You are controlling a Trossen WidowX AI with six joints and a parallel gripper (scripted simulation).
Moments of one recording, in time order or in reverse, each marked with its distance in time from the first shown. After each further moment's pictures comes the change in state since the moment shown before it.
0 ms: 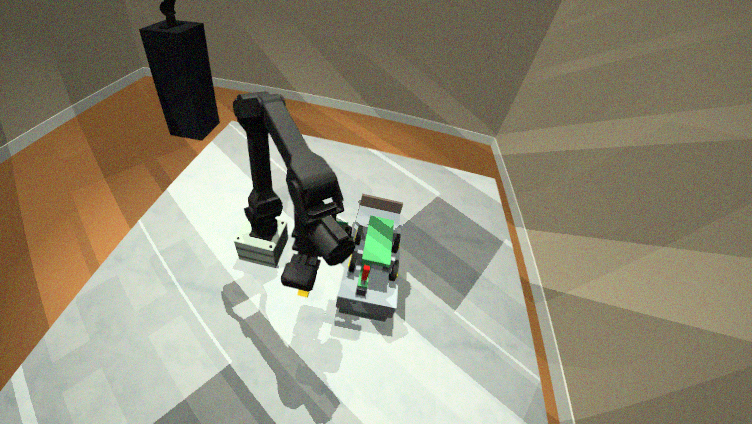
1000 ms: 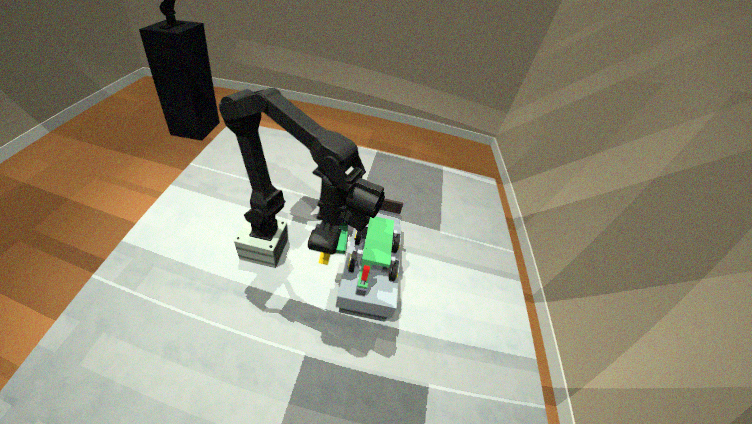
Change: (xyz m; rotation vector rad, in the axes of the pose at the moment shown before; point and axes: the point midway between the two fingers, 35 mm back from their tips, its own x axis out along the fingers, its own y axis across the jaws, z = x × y) arm 0.007 0.101 0.024 0.001 0.001 0.009
